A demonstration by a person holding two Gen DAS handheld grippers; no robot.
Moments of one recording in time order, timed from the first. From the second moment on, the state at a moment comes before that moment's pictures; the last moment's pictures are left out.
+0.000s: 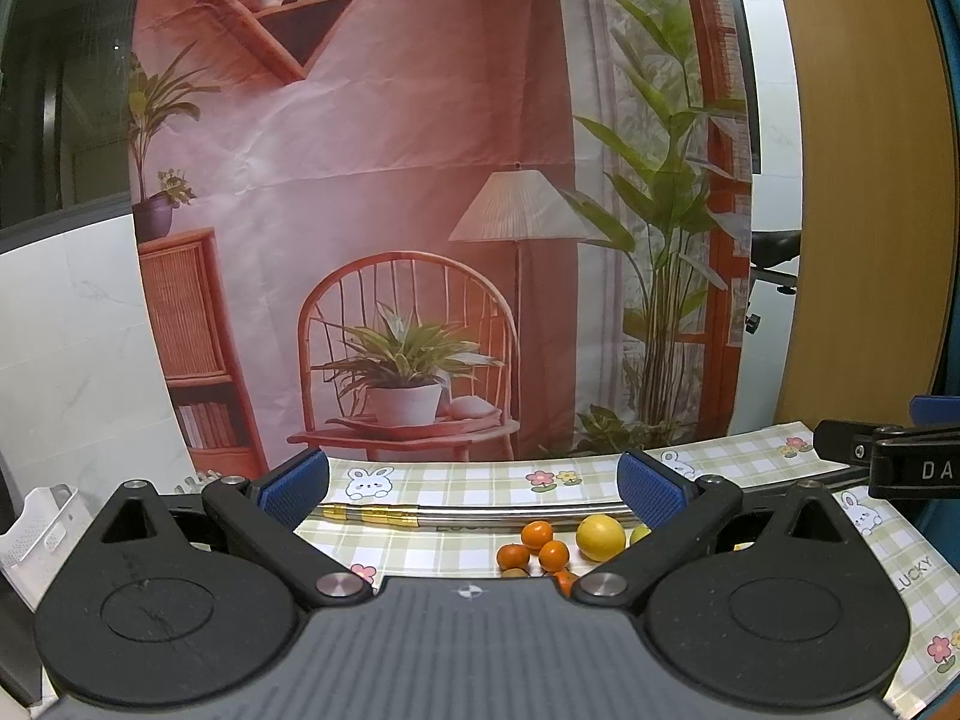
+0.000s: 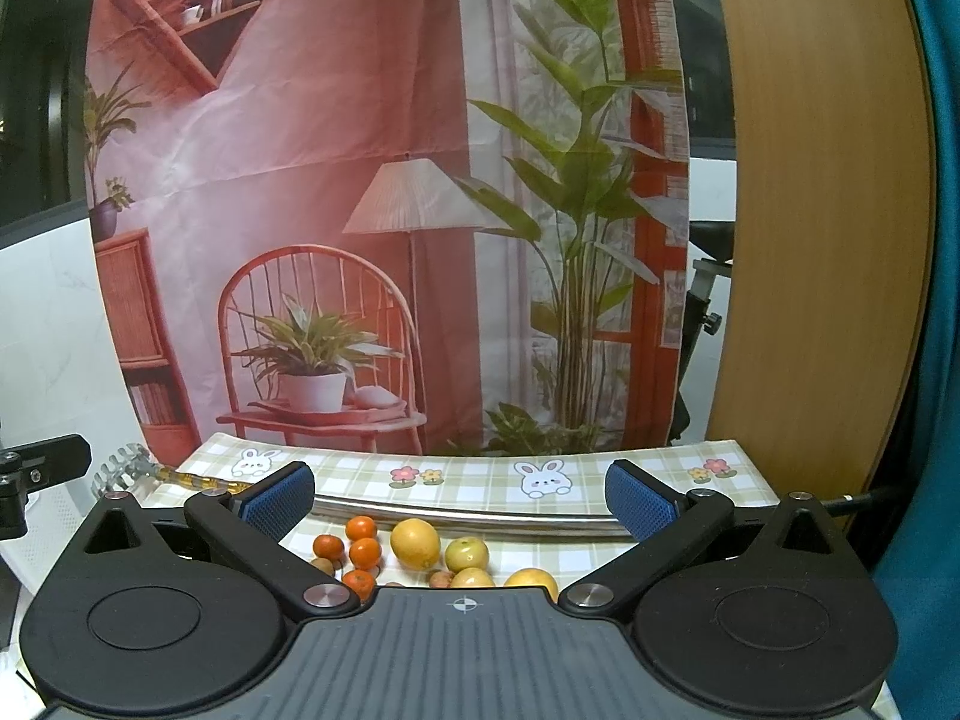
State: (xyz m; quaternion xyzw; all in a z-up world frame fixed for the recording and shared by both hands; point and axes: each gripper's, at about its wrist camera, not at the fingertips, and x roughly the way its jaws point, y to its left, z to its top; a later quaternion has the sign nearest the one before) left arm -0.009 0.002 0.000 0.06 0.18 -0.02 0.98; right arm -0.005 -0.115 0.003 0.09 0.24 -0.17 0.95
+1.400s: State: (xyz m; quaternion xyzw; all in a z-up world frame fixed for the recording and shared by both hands) left arm -0.004 0.006 -0.001 0.03 0.18 -0.02 0.98; right arm -0.005 -0.114 0.002 0.09 0.24 -0.17 0.95
